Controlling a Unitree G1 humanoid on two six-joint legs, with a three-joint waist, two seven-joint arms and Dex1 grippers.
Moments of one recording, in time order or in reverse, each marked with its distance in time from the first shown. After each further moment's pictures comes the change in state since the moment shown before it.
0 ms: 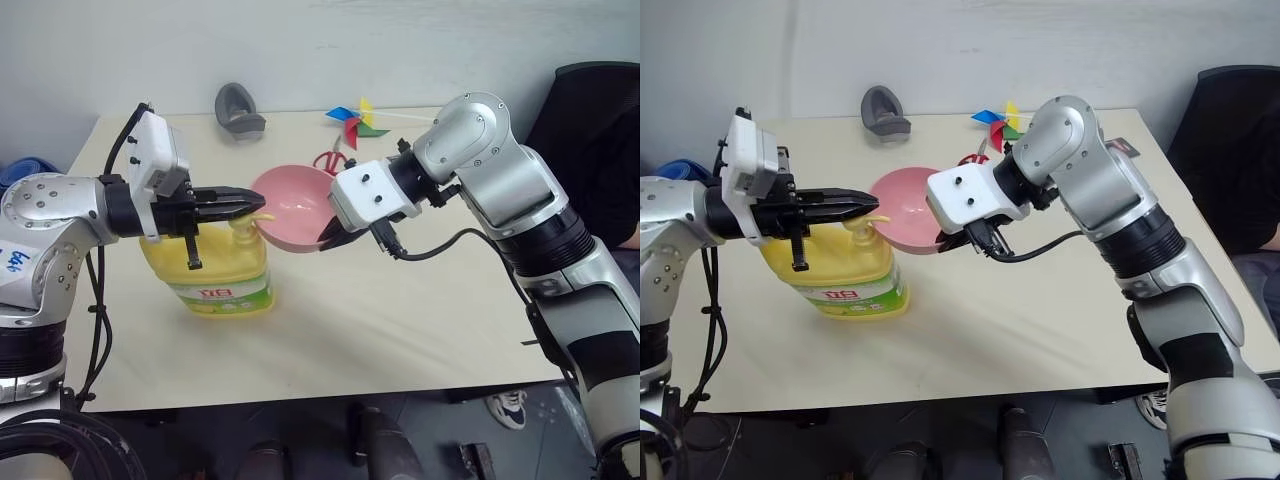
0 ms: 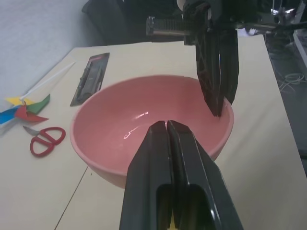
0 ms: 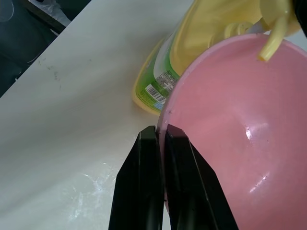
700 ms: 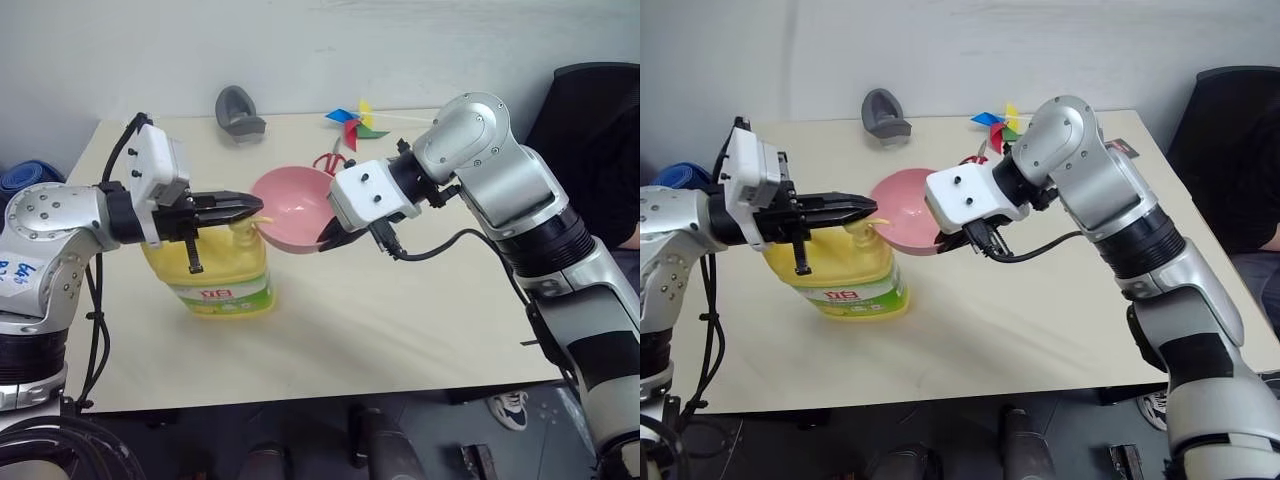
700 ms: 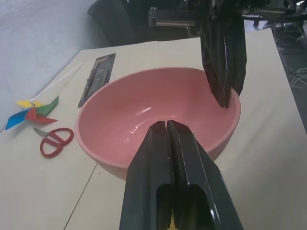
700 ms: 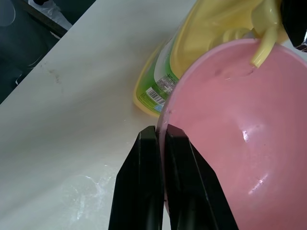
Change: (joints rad) left arm 0.061 -0.003 -0.002 0.006 0.016 -0.075 0.023; right arm 0.000 0.001 0.000 -0.009 0.005 0.018 0.000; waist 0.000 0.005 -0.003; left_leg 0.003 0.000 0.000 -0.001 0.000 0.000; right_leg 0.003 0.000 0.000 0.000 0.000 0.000
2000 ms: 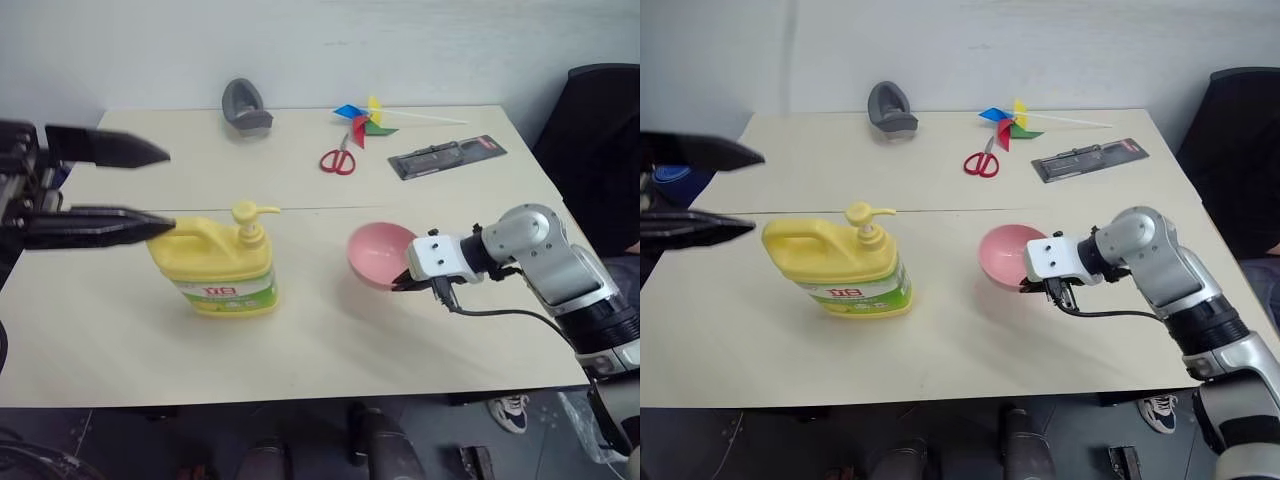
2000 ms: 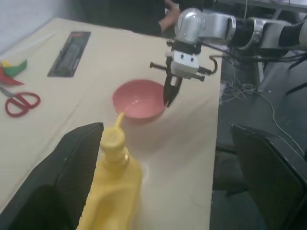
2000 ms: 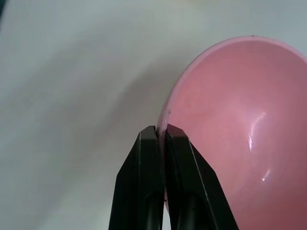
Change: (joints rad) left arm -0.015 0.468 0.412 -0.075 -0.437 0.625 -0.224; right arm 0.548 -0.256 -0.154 0.020 -0.137 -0.159 -0.219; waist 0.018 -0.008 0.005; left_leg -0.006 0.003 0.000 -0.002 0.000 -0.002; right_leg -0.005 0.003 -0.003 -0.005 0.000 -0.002
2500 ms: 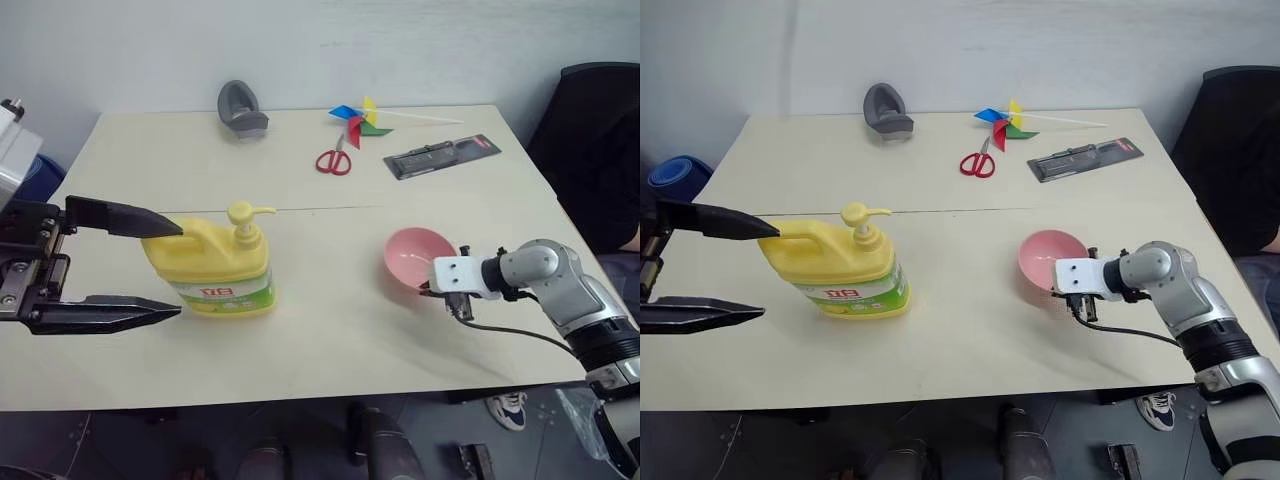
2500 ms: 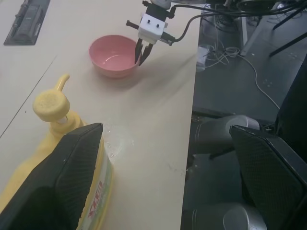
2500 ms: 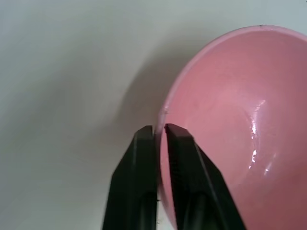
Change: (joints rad) left arm 0.254 0.001 0.162 -0.157 -0.001 -0.034 -0.058; right arm 0.081 -0.007 -0.038 0.201 -0.078 -0.137 -0.106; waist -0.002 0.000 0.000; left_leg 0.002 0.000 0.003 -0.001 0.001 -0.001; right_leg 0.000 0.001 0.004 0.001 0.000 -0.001
